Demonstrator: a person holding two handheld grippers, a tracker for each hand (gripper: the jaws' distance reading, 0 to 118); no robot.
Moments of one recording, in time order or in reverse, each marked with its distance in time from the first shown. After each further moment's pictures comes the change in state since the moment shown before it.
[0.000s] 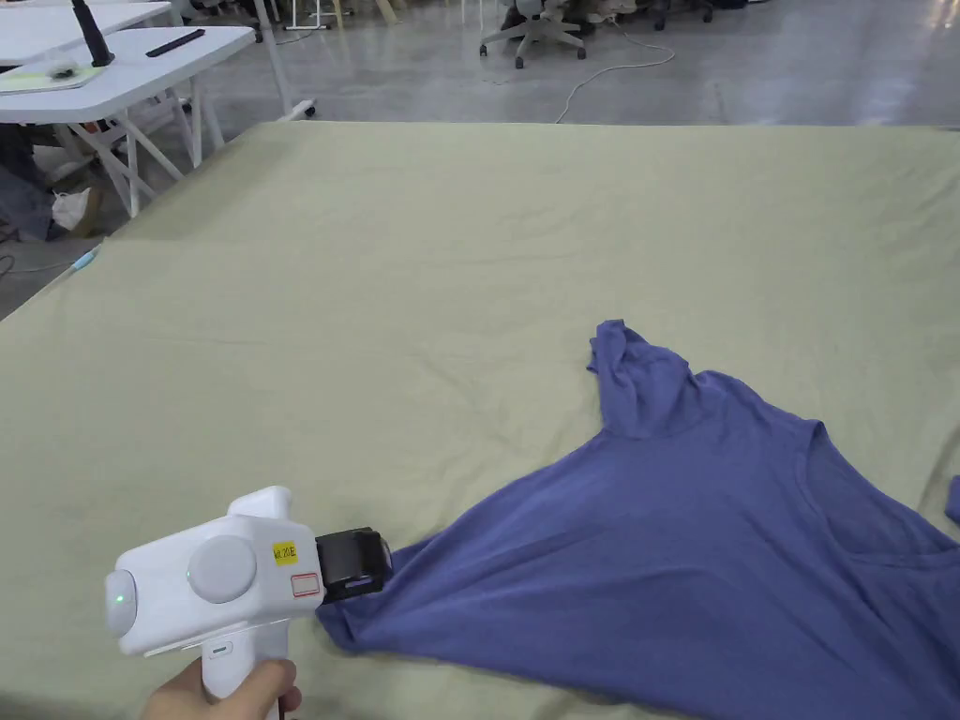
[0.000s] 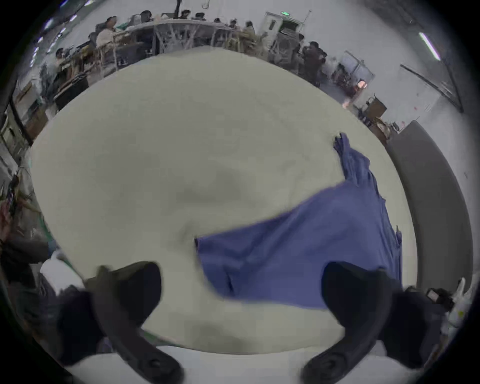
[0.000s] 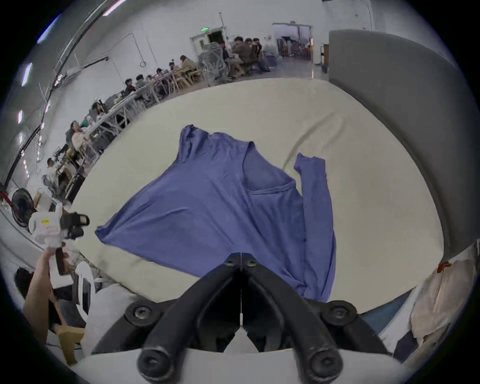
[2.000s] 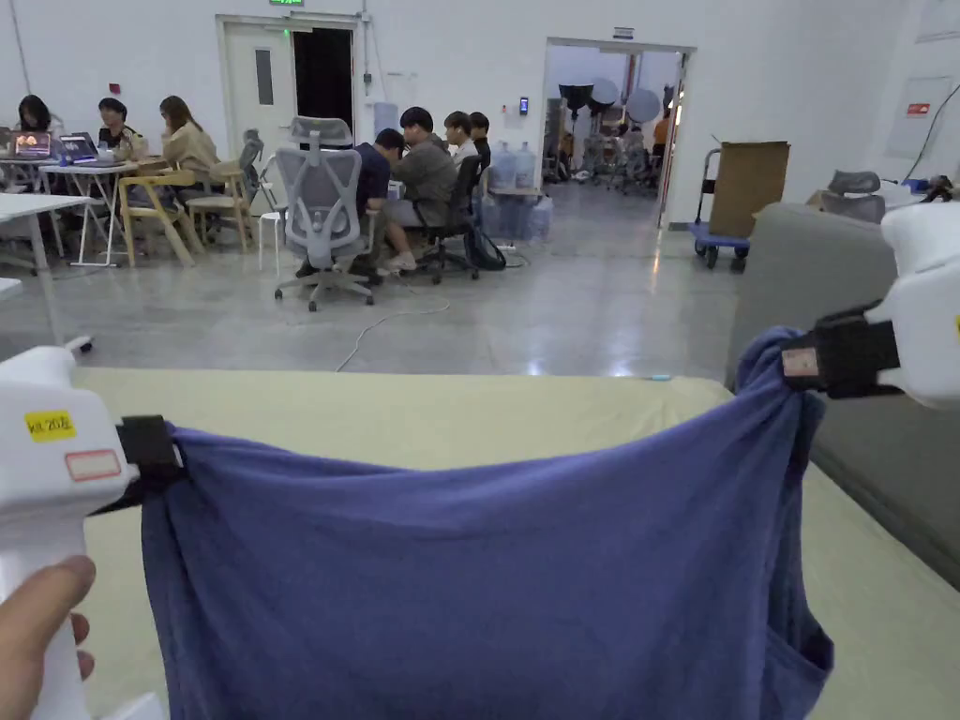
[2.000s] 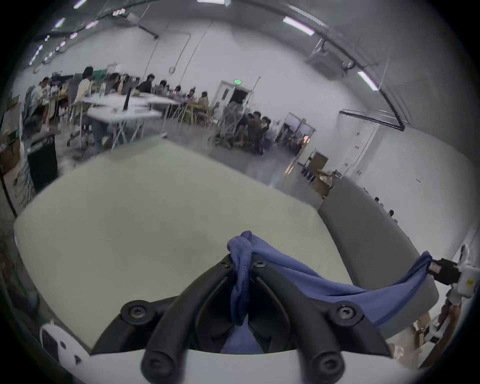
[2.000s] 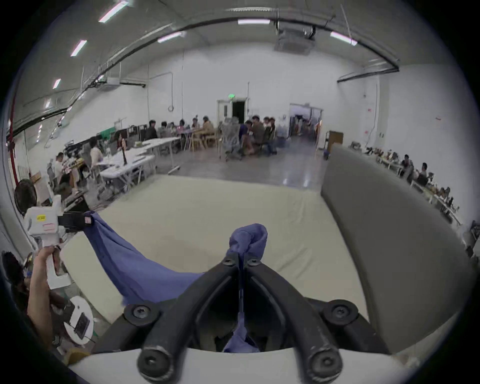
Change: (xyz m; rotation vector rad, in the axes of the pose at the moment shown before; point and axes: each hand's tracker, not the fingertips) left arm 0.205 0.166 0.205 0.356 -0.289 -0.071; right arm 0.026 0.225 0.260 0.511 -0.071 0.208
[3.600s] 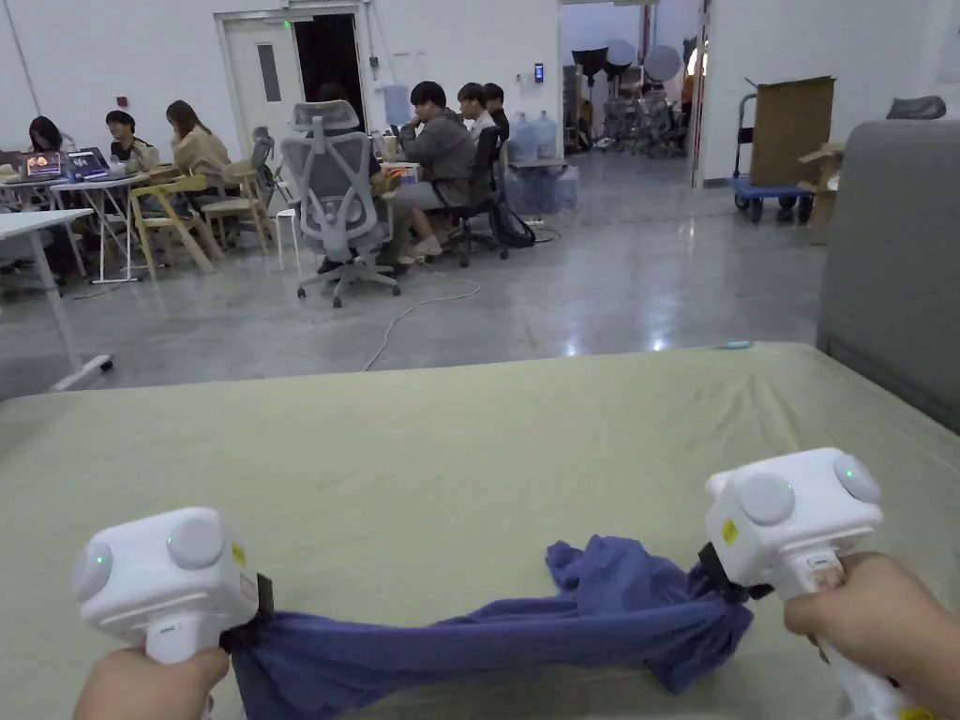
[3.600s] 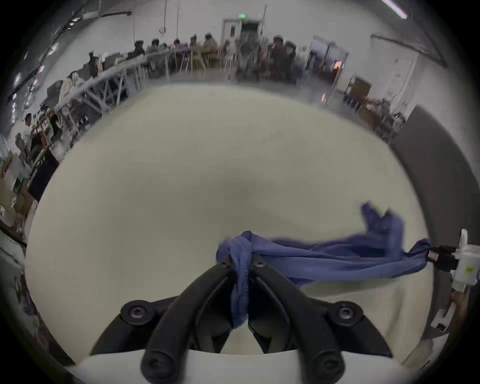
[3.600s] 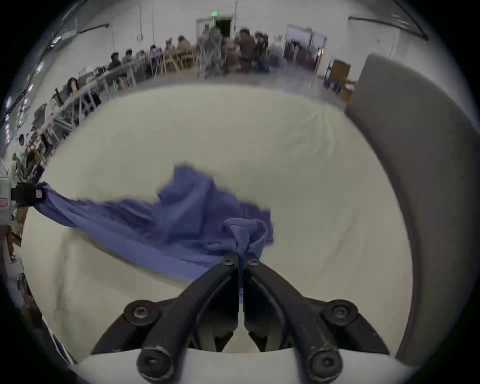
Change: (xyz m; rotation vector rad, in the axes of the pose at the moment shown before) left arm -0.115 -0.080 -0.412 -0.547 0.313 -0.153; right arm 0.014 -0.164 -0.532 -0.629 -0.073 -0.026
